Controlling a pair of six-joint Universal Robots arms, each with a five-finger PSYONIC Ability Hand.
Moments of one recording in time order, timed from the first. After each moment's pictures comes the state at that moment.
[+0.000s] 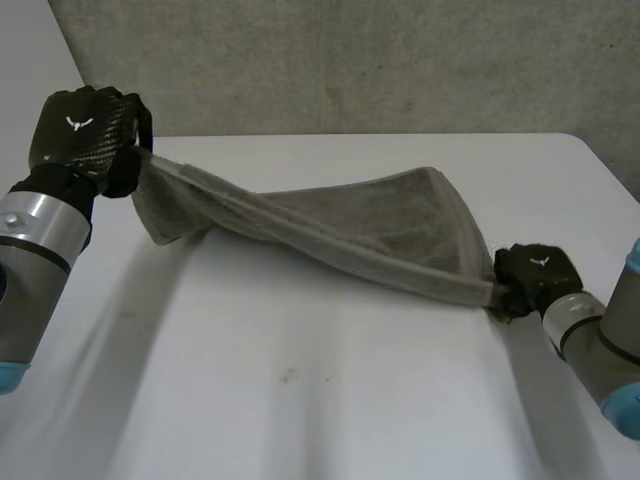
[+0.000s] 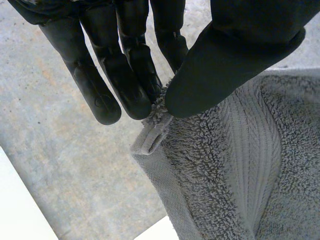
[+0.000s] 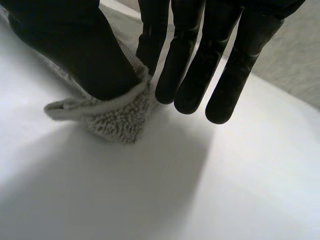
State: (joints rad) left arm 4.49 -1.62 -1.78 3.61 -1.41 3.34; right arm 1.71 -1.09 1.79 -0.35 1.42 2.85; left_hand 1.18 1.22 1.22 1.22 1.04; right_hand 0.97 1.18 1.18 1.19 0.97
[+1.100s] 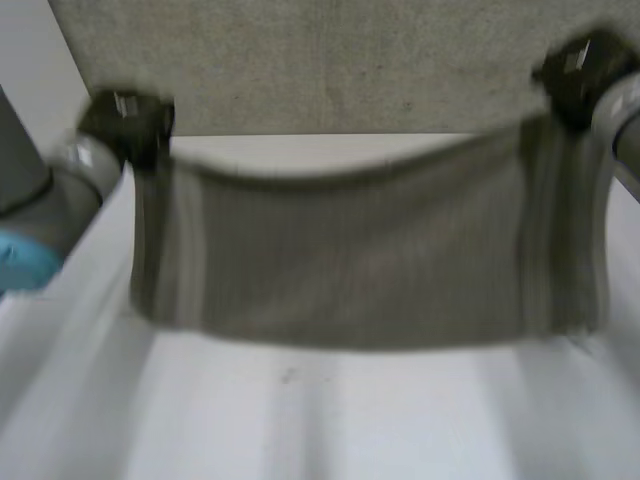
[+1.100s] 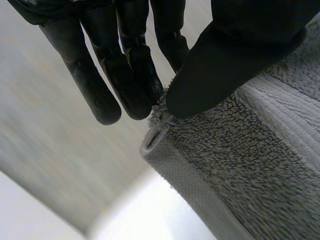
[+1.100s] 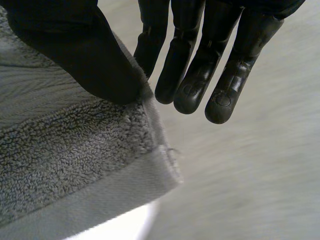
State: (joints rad) left arm 4.44 -1.99 -1.14 3.19 -1.47 3.55; right arm 1.78 -1.09 0.86 0.19 1.48 2.28; left_hand 1.19 1.22 1.22 1.22 1.04; right_hand 0.97 1.18 1.19 1.19 0.99
